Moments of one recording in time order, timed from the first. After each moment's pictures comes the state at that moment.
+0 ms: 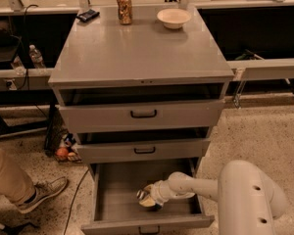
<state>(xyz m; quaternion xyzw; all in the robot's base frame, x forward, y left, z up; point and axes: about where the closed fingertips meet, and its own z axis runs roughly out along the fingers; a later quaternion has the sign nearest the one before) 0.554 0.008 0.171 -0.56 0.75 0.24 0.26</state>
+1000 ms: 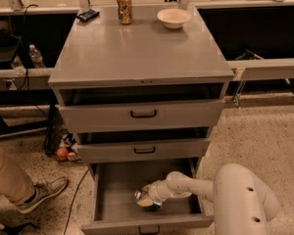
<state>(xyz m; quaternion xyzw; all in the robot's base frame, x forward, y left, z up) 0.563 0.021 0.154 -0.56 0.75 0.25 0.26</state>
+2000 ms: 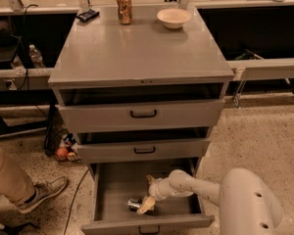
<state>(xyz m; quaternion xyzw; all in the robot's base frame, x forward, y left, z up) 0.575 0.019 0.169 -0.55 0.74 0.26 0.29</state>
